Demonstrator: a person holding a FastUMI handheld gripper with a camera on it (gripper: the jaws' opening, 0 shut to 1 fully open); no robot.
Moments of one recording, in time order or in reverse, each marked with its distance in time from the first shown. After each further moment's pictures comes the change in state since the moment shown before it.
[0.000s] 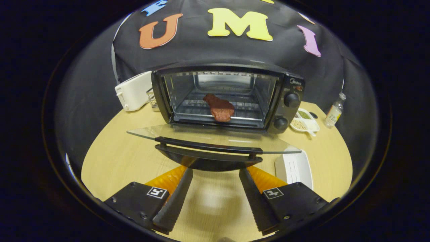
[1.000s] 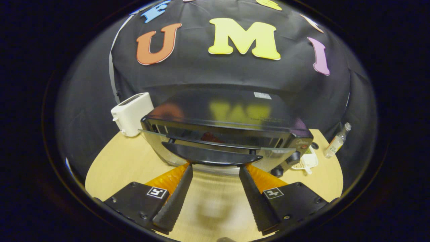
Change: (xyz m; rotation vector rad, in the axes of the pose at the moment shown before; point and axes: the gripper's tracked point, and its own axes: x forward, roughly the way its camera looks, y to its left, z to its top) arm 0.022 -0.004 0.121 -0.021 -0.116 0.015
